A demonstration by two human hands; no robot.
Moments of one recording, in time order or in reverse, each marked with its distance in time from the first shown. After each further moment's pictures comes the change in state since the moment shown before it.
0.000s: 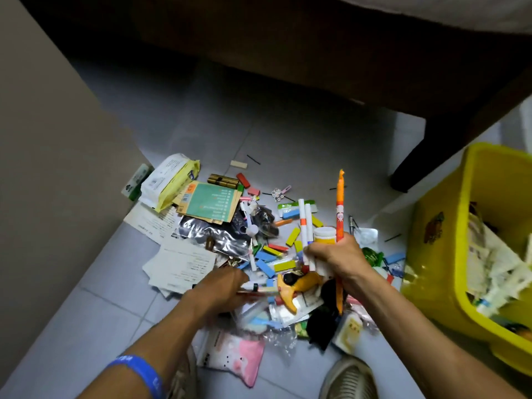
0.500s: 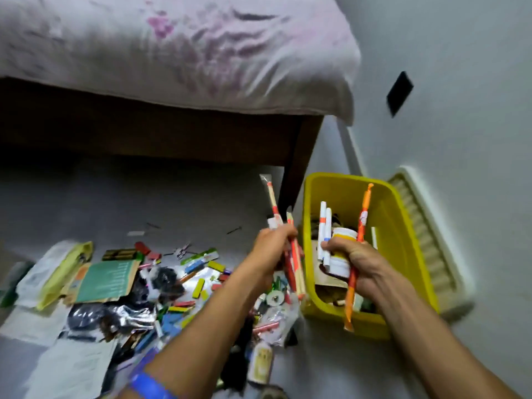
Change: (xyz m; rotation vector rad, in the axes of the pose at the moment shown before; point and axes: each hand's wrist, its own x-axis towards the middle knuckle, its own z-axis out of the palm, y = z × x) left_hand 0.047 0.327 -0.116 -1.312 0.050 0.000; right_hand -0.090 -0.039 -0.231 0.605 0.243 0.062
